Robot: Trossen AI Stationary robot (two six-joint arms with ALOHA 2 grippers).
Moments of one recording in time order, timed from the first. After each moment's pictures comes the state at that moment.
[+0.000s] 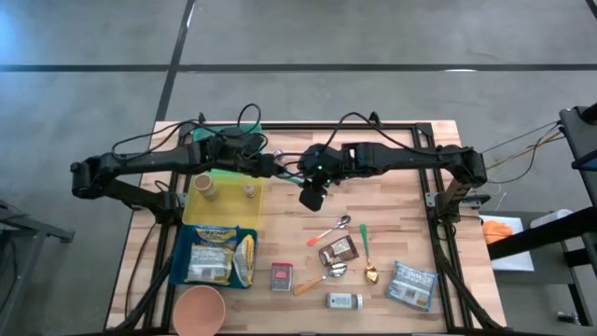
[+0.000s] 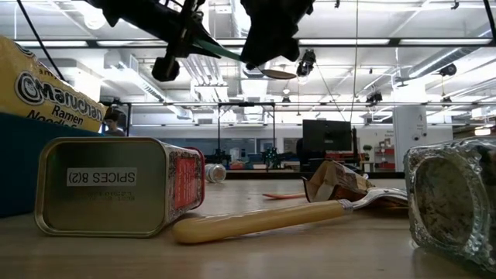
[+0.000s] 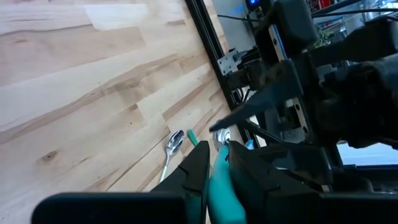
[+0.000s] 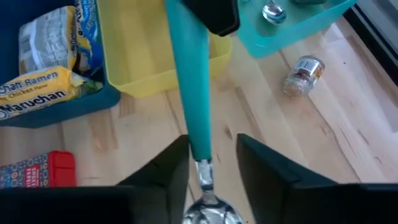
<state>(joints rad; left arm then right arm) 0.27 1.23 0.92 -0.17 0.21 -1.02 -0.06 1.75 1.61 -0.73 0.09 0.30</state>
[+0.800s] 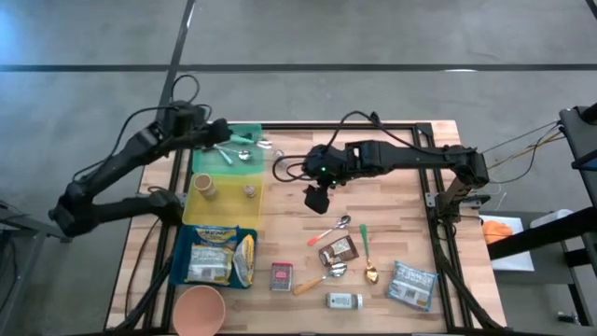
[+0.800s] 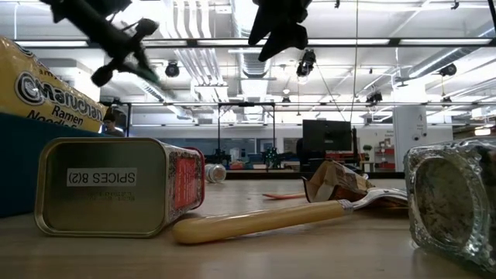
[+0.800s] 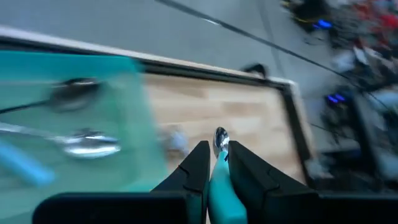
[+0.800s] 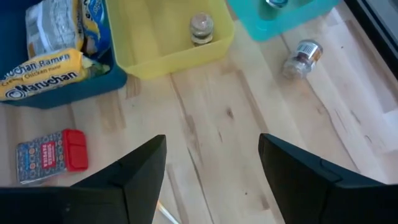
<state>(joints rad) 0.78 0.90 0.86 -0.57 0.12 -0.83 -0.03 1.74 1.70 -0.89 0.08 0.32</state>
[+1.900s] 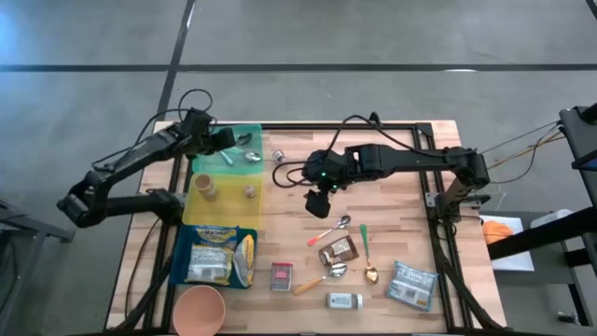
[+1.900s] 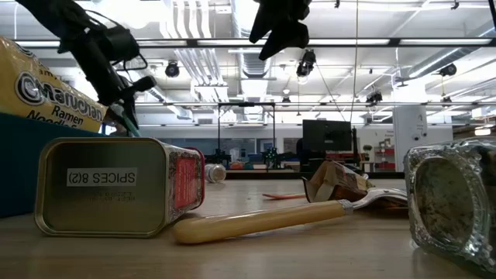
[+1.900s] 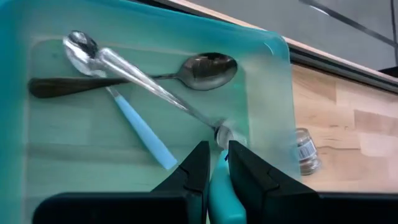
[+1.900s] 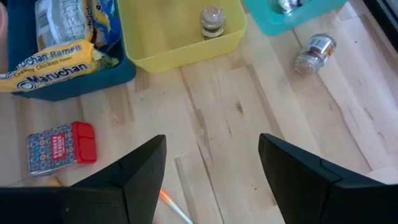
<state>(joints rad) 0.90 1.05 0.70 -0.58 -0.02 -0.81 0.00 1.74 1.69 -0.89 0.07 0.34</state>
